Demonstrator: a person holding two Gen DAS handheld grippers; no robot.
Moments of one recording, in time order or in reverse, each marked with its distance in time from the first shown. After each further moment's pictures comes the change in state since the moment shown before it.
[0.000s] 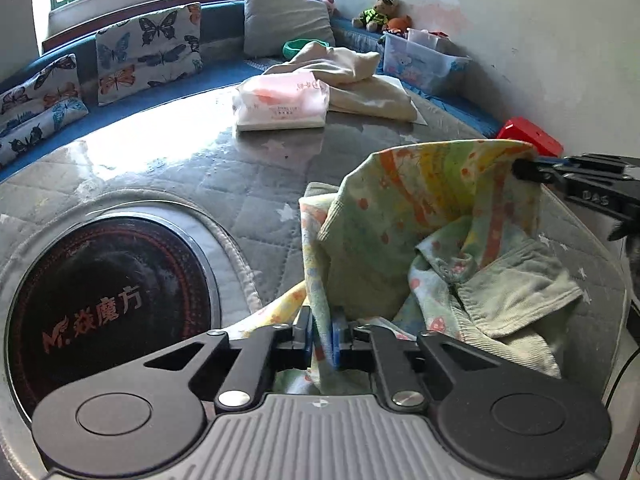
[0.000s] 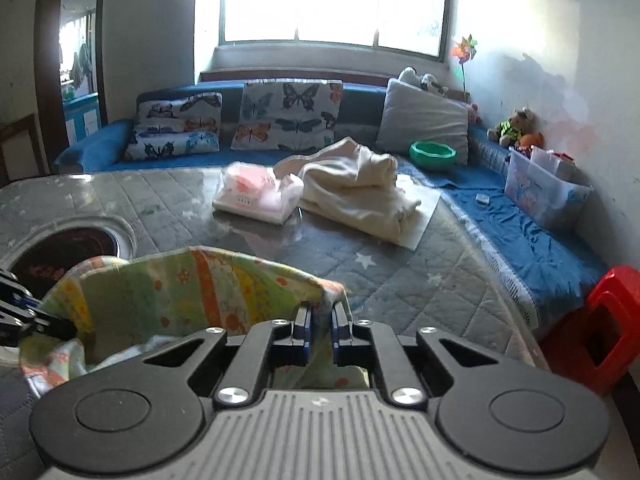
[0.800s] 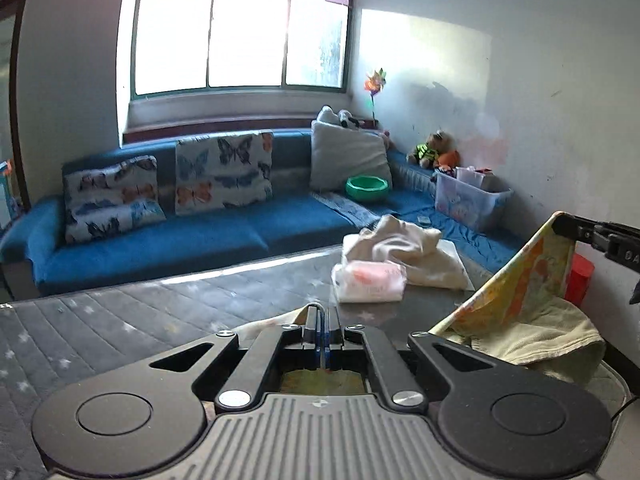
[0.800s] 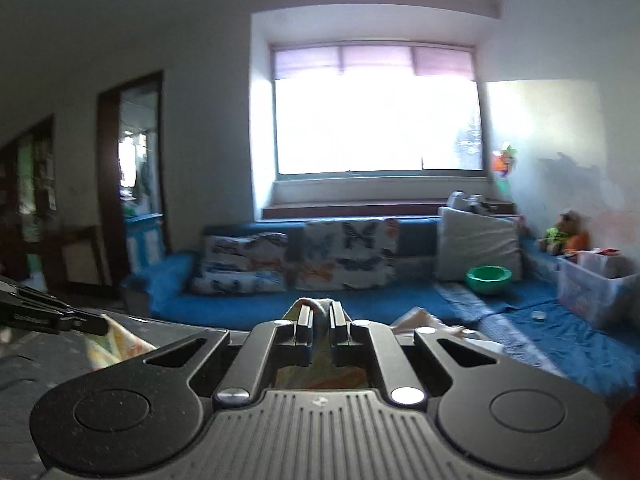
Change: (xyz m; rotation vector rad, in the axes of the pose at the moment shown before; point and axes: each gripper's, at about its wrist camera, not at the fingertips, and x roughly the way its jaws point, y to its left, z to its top) left arm -0.165 0.059 0.040 -0.067 -0.397 0.163; right arm -0.091 0.030 0.088 0.035 -0.395 0.208
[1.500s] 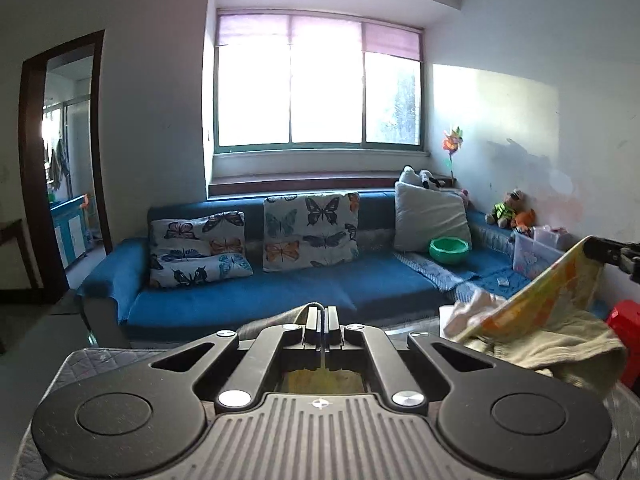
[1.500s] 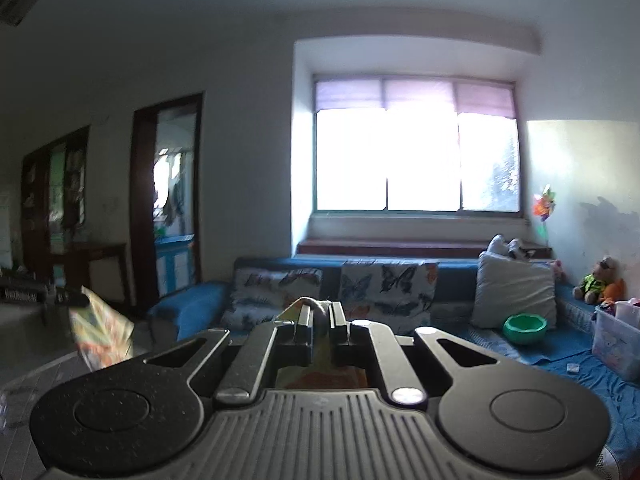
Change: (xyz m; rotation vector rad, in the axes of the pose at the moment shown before) left arm -0.061 0.073 0.035 -0.035 -0.142 0.216; right arm 0.041 0.064 0.053 -0.081 -0.054 0.101
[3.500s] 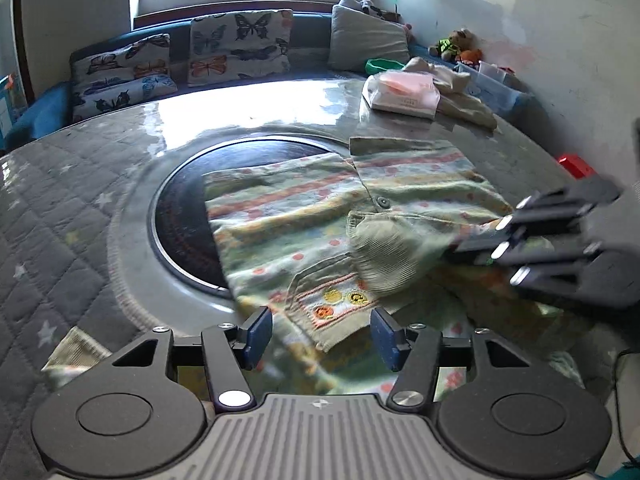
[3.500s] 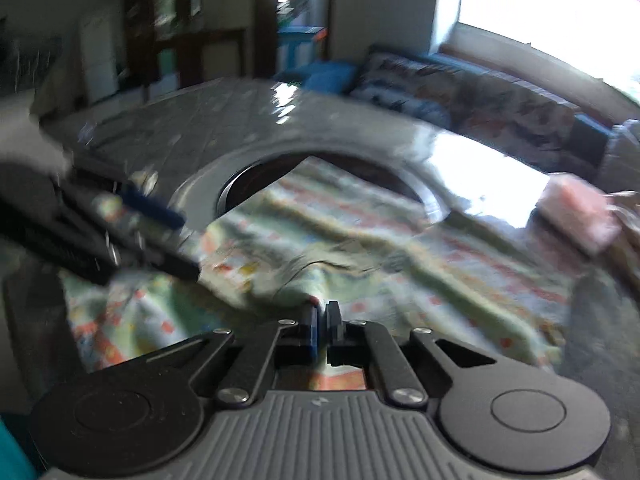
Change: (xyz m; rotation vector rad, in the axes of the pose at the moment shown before) left arm 0.049 -0.056 -0.220 0.015 0.495 -0.209; right arm 0.031 0.100 -0.199 -0.194 0.559 0.273
